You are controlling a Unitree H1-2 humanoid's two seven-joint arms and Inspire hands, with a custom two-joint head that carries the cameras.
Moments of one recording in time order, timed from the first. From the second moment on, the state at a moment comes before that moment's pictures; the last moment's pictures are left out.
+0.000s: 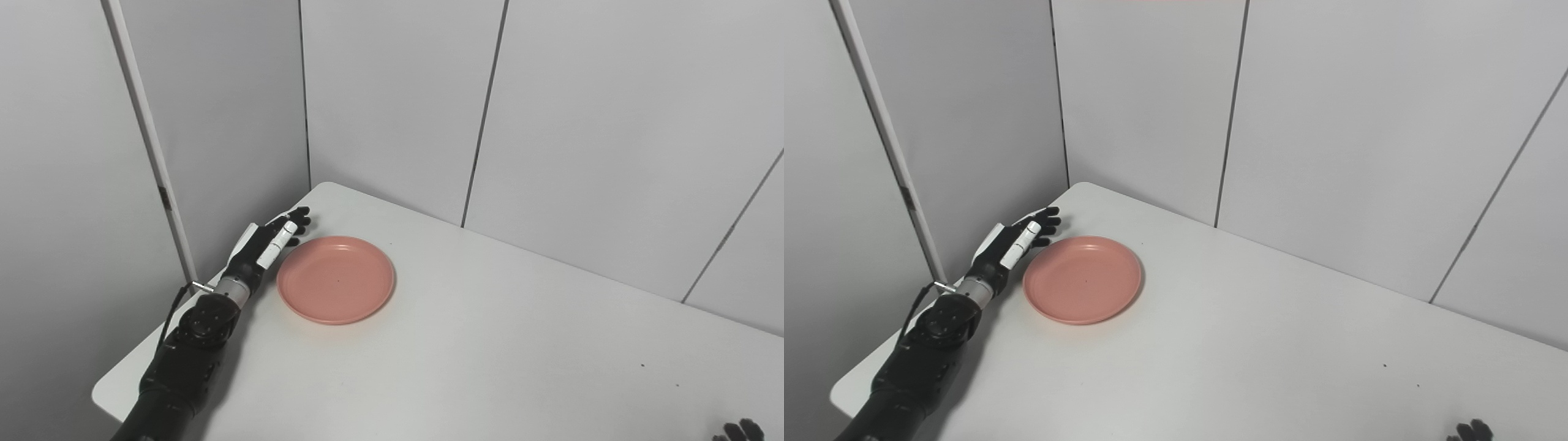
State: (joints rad) left arm -0.34 0.50 0.27 0.54 -0.09 -0.19 -0.12; right arm 0.03 -0.10 -0.03 -0.11 0.21 0.00 0.17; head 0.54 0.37
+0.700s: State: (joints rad) left arm -0.35 0.45 0.32 0.60 -0.25 -0.26 -0.16; right arm 0.03 -0.11 -0.04 -0.11 0.17 0.00 0.15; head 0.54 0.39
